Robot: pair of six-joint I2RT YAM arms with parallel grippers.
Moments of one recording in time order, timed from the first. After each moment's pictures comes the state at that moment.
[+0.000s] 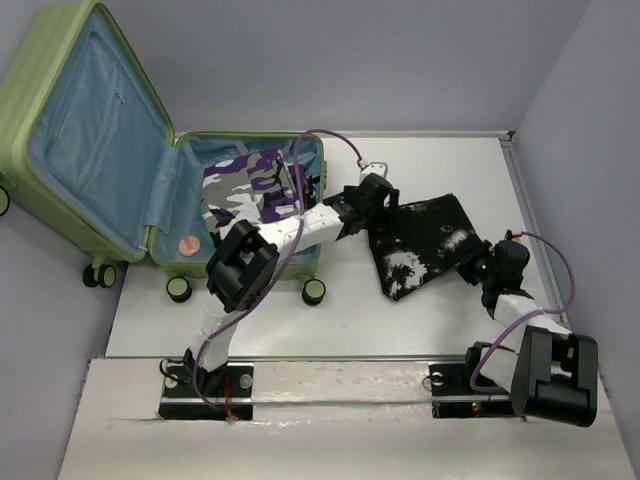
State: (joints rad) left arm -0.88 2.08 1.65 -0.28 -0.25 -0.55; right arm -0.22 1.11 0.28 0.28 -0.33 0.77
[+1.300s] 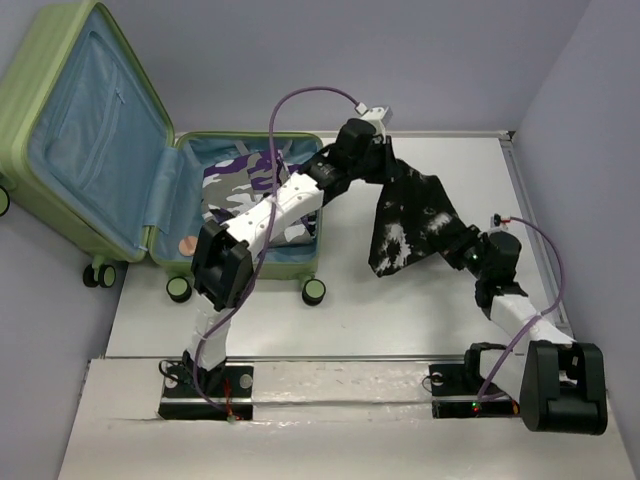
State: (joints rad) left arm -0.76 2.04 1.90 -0.26 0.13 -0.56; right arm -0.12 1.05 0.29 0.39 -0.43 0.90
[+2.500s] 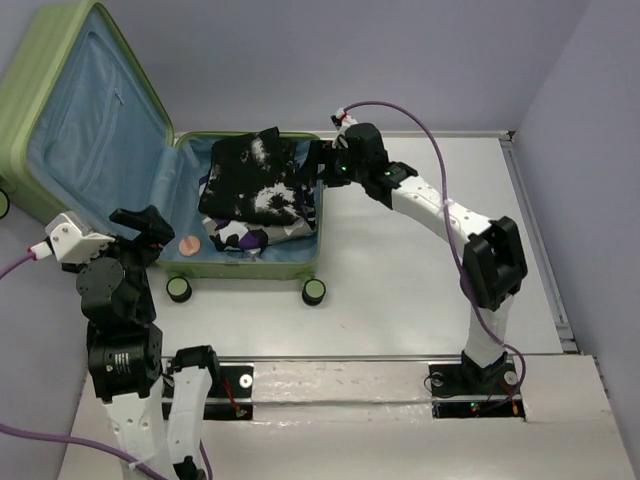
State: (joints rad) left arm 0.14 0.50 1.07 -0.60 -0.22 -0.53; right arm 0.61 1.94 1.70 -0.17 -0.23 0.51
